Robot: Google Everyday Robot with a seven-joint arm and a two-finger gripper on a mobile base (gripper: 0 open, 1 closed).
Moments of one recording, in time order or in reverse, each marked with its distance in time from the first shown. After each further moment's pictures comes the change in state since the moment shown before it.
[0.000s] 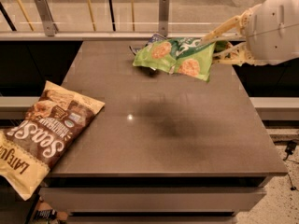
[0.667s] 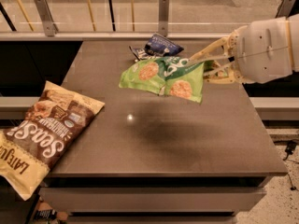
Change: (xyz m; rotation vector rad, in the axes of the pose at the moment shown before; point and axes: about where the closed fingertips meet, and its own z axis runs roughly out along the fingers) arm -0.023 0.032 0.017 -0.047 -0.128 -0.035
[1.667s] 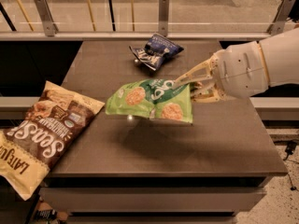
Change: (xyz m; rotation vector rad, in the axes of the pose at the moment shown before) arm -0.010 0.035 0.037 -0.084 -0.177 -0.039
